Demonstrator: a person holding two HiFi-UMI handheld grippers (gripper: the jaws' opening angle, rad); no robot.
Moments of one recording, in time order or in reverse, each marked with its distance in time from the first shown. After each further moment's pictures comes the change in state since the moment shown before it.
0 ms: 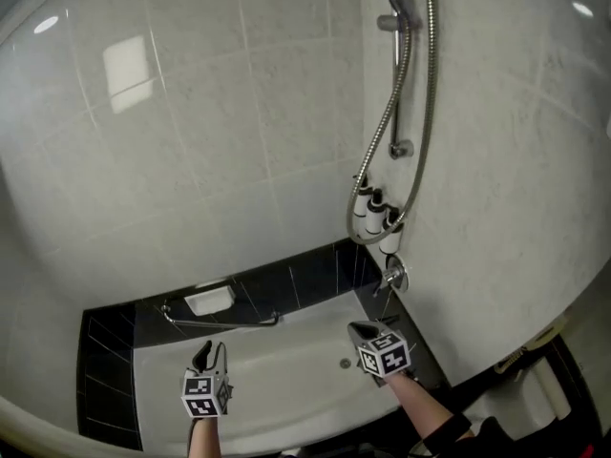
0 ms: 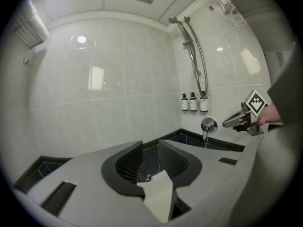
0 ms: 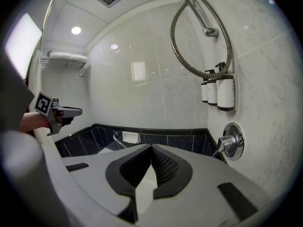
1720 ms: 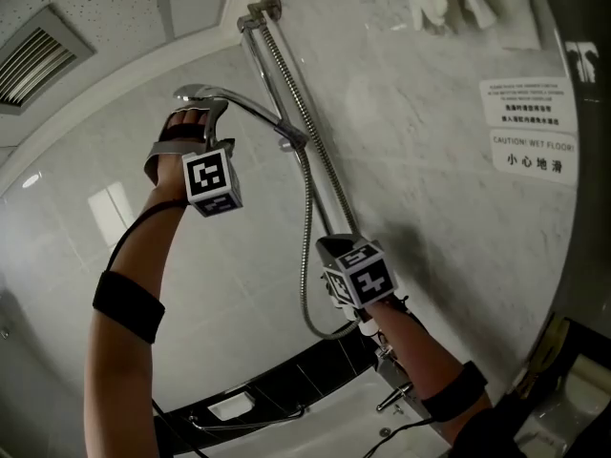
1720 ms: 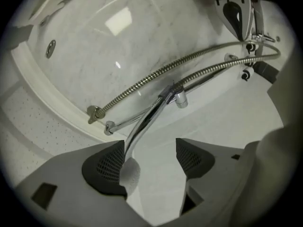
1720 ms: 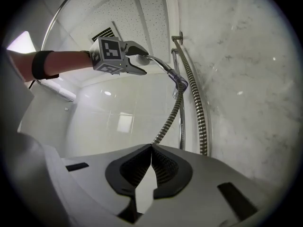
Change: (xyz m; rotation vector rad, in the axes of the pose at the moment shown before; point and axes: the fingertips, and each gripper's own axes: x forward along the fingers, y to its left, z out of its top) left arm 0.053 -0.271 0.757 1.780 -0.621 0.555; right arm -0.169 -0.118 0.456 -0.194 -0.556 -0.206
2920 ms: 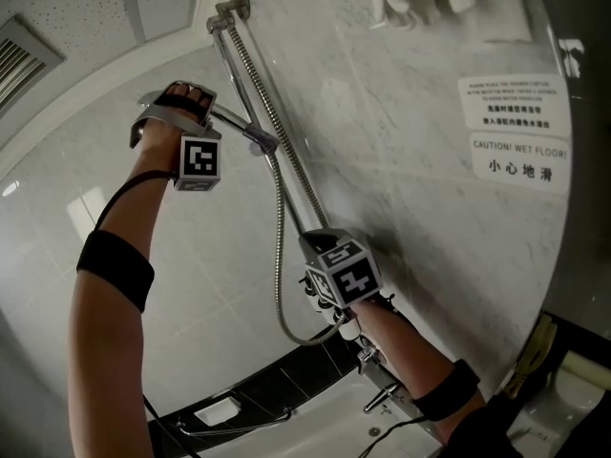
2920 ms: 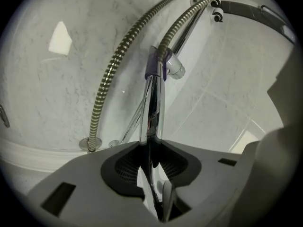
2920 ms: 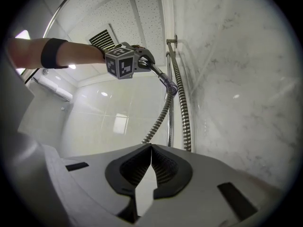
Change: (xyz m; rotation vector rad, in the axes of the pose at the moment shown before) left arm 0.071 0.027 0.008 0.630 0.127 0.134; right arm -0.005 -0.033 0.010 -0.011 -0.021 -0.044
